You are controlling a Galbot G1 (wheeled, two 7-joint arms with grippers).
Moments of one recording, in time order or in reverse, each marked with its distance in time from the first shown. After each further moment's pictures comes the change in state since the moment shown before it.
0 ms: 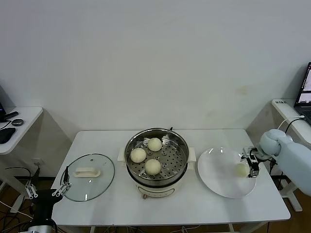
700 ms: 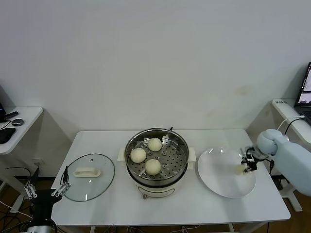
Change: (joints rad) left arm 0.003 0.001 -0.002 -0.011 -0.002 -0.003 0.000; right arm 0.061 -0.031 -0.053 0.061 0.045 -0.068 -0.018
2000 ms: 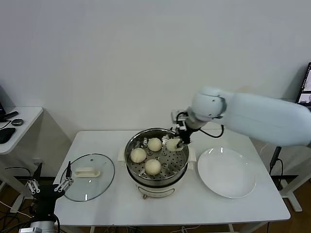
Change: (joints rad) left arm -0.030 0.007 0.015 -0.005 -0.007 0.001 0.000; right arm 0.716 0.331 -0.702 0.418 0.747 -0.528 0.250
